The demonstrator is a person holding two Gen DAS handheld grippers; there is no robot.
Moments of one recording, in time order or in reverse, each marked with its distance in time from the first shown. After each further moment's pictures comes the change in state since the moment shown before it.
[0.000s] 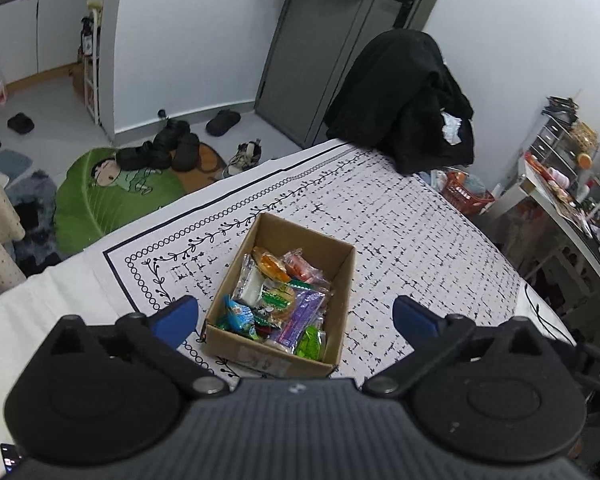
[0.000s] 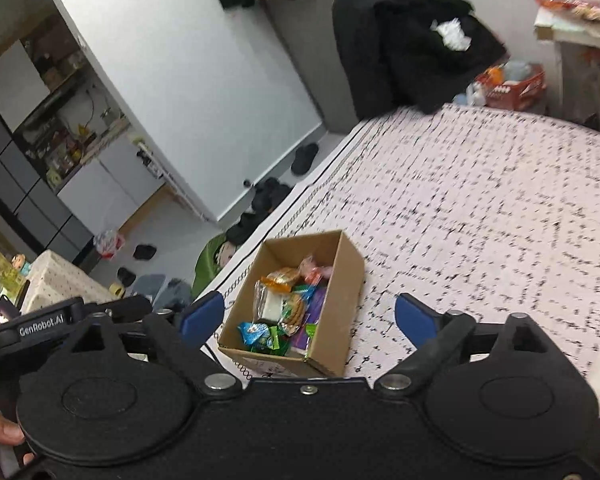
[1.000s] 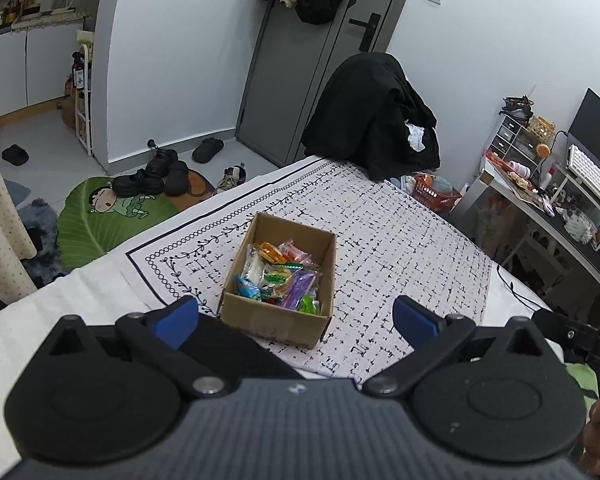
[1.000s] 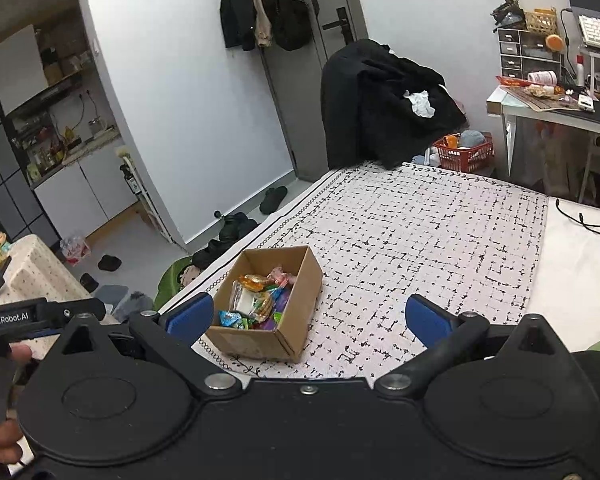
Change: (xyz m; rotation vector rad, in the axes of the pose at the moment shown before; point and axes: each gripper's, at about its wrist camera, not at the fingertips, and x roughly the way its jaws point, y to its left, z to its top) left arm -0.093 0.020 -0.054 0.073 -0.082 -0.053; right arm -0.101 0.028 -0.060 -0.133 -0.150 -0.139
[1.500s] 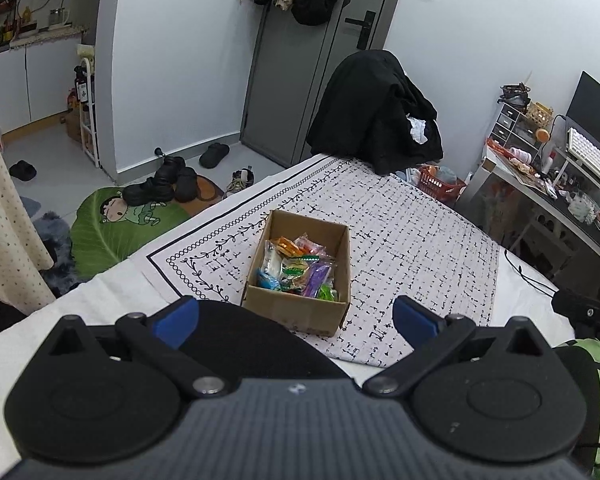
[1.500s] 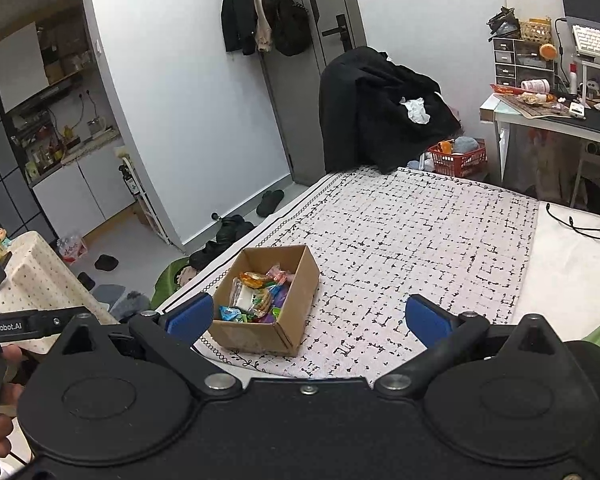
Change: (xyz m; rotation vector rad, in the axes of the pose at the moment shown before) left arm -0.022 0.011 -0.010 0.058 -0.007 0.022; right arm -0.020 0.006 -0.008 -0.011 -0.018 -0.020
